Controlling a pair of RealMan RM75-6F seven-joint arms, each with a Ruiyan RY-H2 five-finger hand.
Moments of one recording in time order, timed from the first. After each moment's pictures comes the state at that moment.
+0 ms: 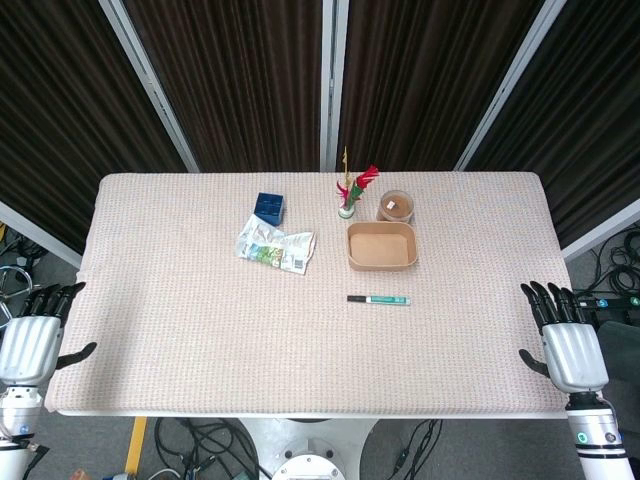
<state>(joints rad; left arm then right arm) -0.11 -1.19 -0.06 -1.59 1.47 1.49 0.13 0.12 -1.14 0.07 -1.67 -1.50 1.44 -0.21</state>
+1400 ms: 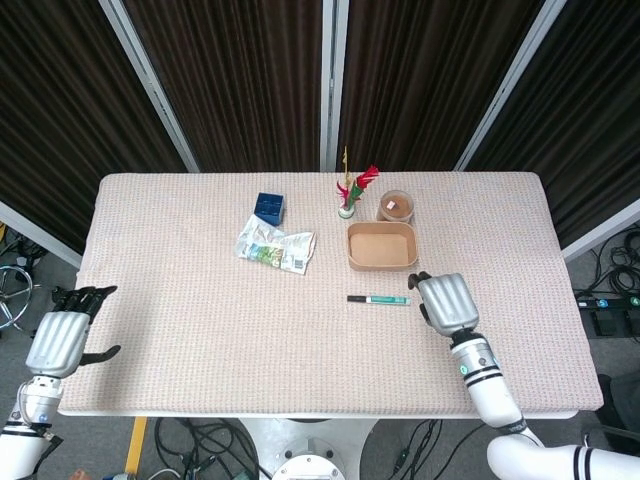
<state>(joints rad) -0.18 -1.20 -0.04 -1.59 1.46 1.35 0.06 0.55 -1.38 0.22 -1.85 -0.99 1.12 -0.81</state>
